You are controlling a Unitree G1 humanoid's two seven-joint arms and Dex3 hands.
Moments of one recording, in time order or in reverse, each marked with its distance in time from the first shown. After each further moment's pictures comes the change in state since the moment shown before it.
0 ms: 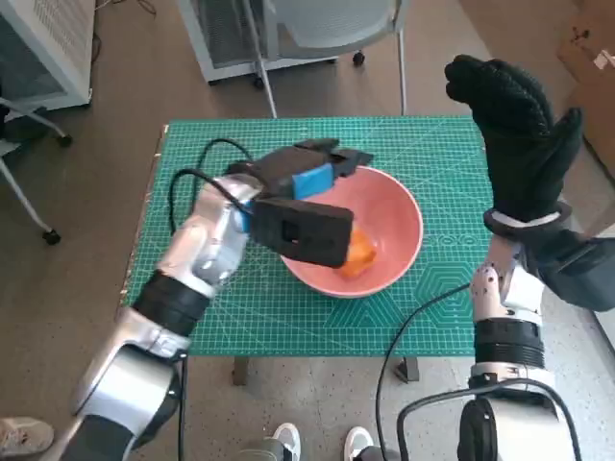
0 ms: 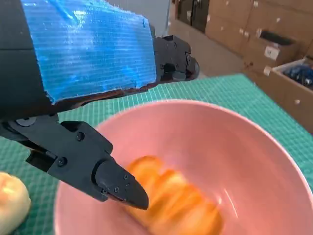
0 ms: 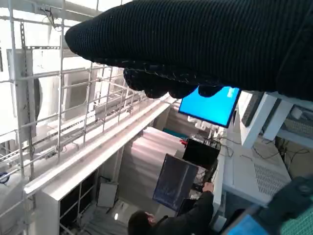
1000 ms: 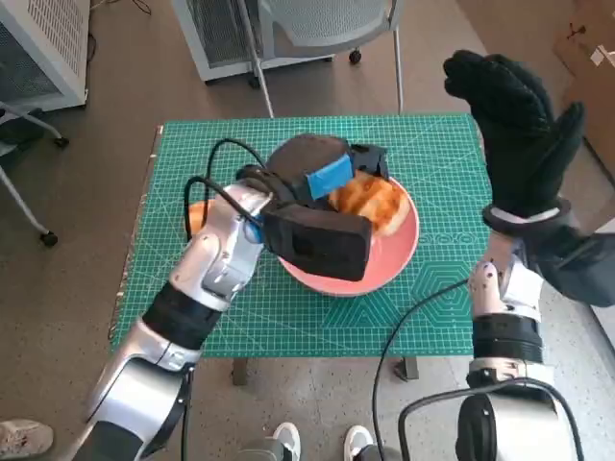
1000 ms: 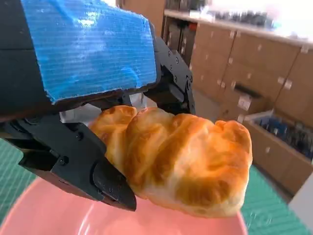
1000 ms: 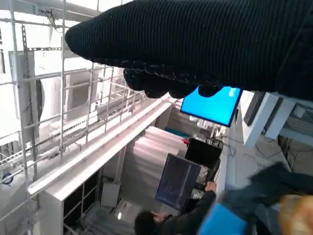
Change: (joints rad) left arm 0.002 -0.114 -0.033 0.034 0.029 0.024 0.129; right arm -0.007 0.007 -0.006 0.003 0.011 0.001 0.019
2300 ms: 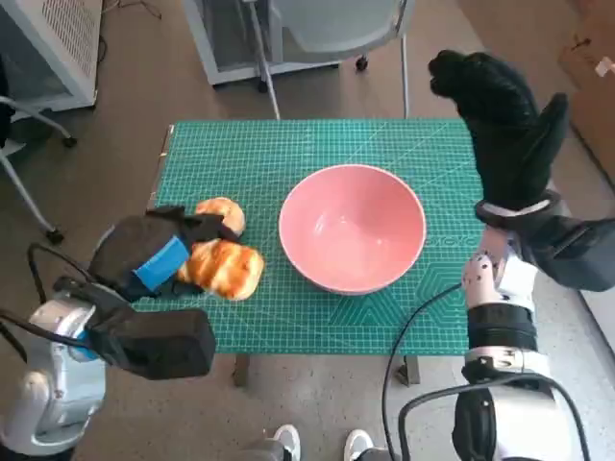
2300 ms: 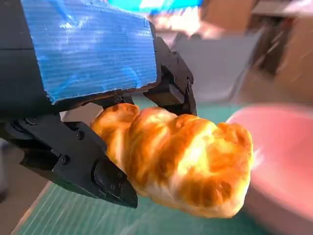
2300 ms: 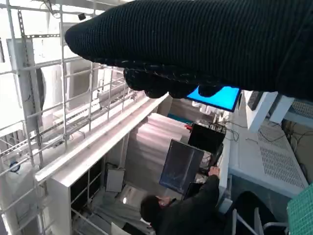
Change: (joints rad) left arm 0.601 0.393 0.336 -0.891 -0.026 0.176 -0.094; right arm -0.083 0.010 -0.035 0.140 0.015 -0.013 0.092
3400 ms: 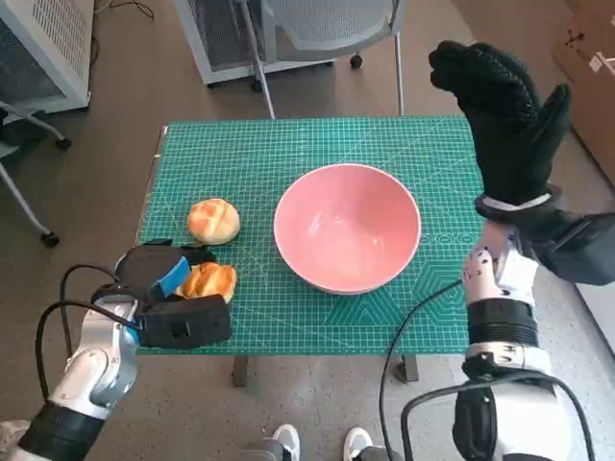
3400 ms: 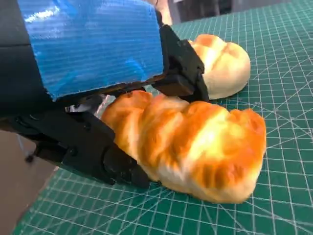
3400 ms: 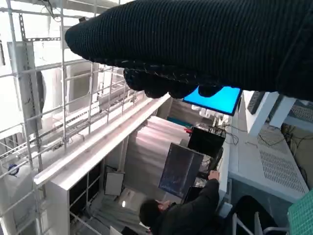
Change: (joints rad) left arm 0.078 0.049 -0.212 0.485 0.182 0.093 0.145; right arm -0.017 -0.004 0.000 0.012 -0.002 0.000 -0.006
